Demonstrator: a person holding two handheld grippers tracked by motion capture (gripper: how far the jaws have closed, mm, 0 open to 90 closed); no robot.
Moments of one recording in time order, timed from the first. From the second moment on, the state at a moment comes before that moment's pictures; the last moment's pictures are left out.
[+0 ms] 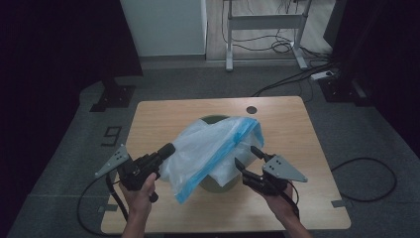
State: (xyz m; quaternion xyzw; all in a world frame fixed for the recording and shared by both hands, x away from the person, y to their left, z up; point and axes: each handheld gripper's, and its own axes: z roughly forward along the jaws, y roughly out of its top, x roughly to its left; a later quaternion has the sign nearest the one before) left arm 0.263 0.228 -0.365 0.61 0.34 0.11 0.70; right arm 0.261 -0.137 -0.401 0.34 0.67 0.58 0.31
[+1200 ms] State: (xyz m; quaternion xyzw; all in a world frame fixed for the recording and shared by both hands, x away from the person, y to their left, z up) left arm 0.265 0.234 -0.370 0.60 0.35 0.08 0.72; right arm 0.285 -0.102 -0.399 0.32 0.70 0.56 0.30
